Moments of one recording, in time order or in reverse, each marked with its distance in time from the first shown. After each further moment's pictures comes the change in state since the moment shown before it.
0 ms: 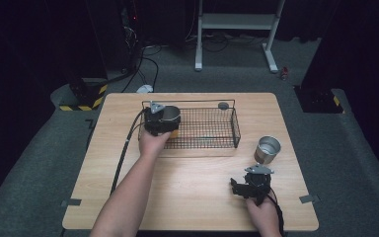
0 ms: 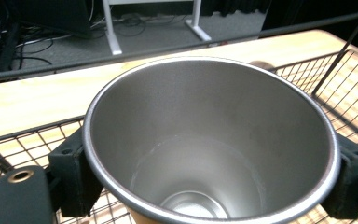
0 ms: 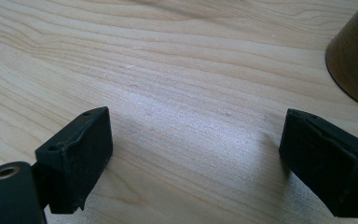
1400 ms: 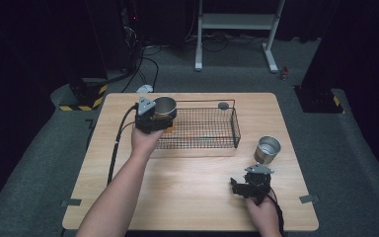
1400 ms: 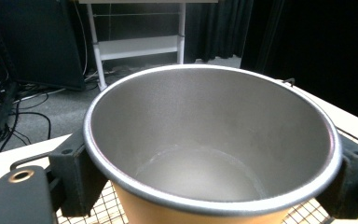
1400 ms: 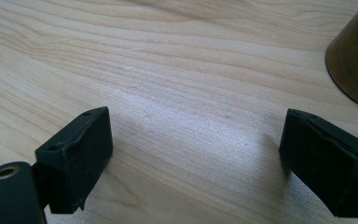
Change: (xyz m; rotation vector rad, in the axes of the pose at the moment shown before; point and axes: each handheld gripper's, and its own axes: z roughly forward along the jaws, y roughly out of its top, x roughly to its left) left arm 0.001 0.024 -0.056 -0.217 -0.067 0.032; right arm -0.001 0.001 0.001 0.000 0.000 -0.001
